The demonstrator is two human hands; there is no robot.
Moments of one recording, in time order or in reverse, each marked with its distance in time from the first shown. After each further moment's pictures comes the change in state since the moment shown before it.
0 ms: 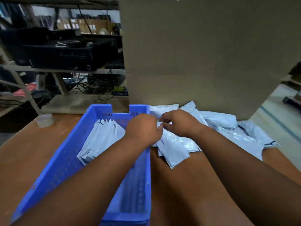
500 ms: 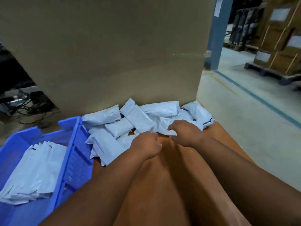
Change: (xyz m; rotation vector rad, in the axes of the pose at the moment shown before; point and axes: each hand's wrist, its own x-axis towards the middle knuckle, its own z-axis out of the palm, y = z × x) left_hand 0.047 0.265 0.133 -0.105 -0.414 0.174; right_hand -0.179 0.280 -0.016 -0.079 -0.108 0.333
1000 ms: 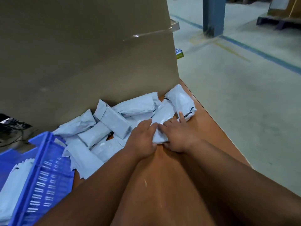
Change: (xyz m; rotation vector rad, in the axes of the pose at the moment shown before) left_hand 0.092 0.077 0.062 0.271 0.086 0.250; right_hand 0.009 0.122 0.072 -0.074 0.080 -0.162
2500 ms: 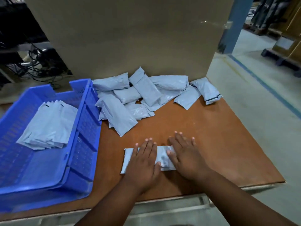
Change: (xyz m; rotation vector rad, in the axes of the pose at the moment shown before) left_hand -0.296 -0.020 0.089 -0.176 0.161 -0.111; right_hand -0.148 -0.222 0.022 0.108 -0.064 0.143
